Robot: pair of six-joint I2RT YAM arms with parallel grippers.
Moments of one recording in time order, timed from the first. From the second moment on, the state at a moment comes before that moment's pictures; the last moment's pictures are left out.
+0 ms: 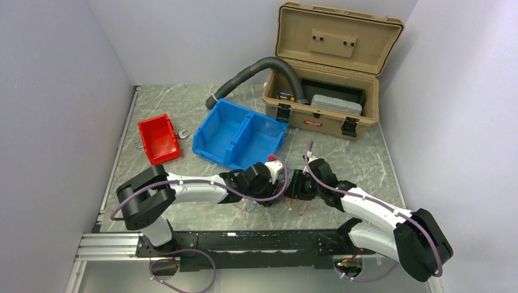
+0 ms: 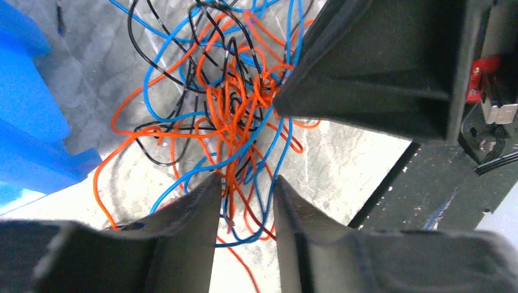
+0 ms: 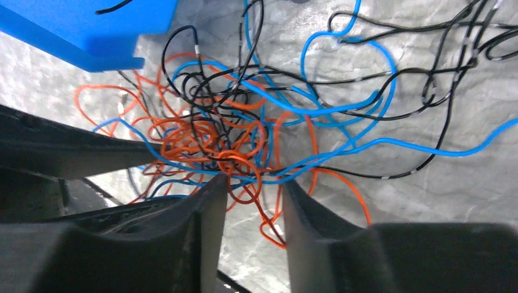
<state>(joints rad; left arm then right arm) -1.09 1.62 0.82 0.04 0.05 -0.42 0.57 1.05 0.35 -0.13 -0.22 0.66</state>
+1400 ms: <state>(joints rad) -1.09 0.97 0.54 -0.07 -0.06 -0.40 0.56 0.69 0.55 -0.32 -0.19 0.45</state>
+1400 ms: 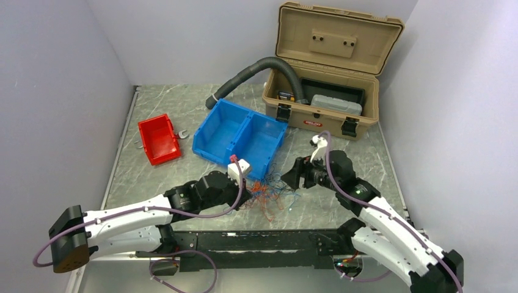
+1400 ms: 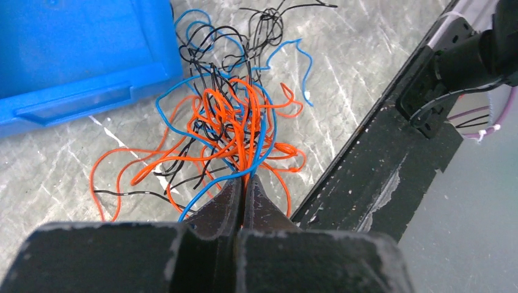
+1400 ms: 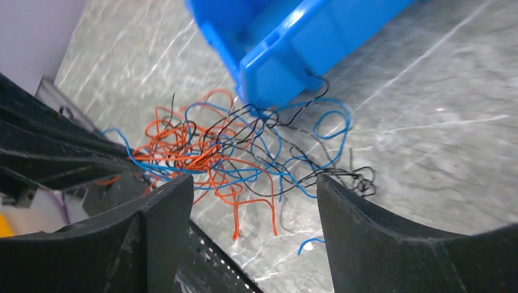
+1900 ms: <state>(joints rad) -1.09 1.14 0.59 -0.10 0.01 -0.44 0.67 0.83 0.42 -0.11 -0.32 0.50</state>
